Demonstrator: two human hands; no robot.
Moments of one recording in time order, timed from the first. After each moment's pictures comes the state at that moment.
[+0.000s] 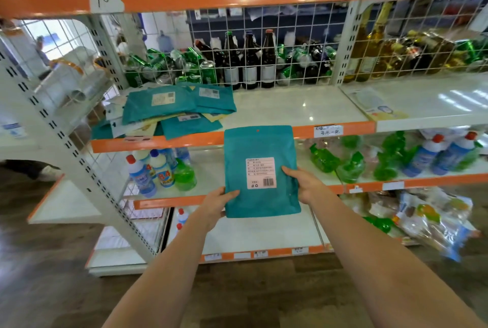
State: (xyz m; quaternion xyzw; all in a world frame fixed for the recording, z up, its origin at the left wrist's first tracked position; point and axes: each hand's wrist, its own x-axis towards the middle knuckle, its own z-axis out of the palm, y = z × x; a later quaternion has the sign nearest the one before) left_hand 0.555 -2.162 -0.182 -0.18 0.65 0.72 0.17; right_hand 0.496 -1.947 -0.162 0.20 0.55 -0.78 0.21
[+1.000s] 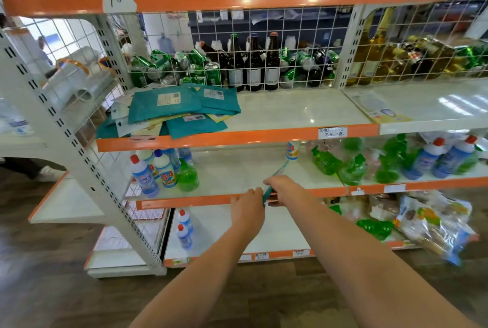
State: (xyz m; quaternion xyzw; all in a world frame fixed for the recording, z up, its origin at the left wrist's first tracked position) left_hand 0.569 -2.104 -0.182 0.03 1.00 0.09 -0.01; right_hand 0.505 -2.017 -0.157 0.27 0.71 -0.60 0.25
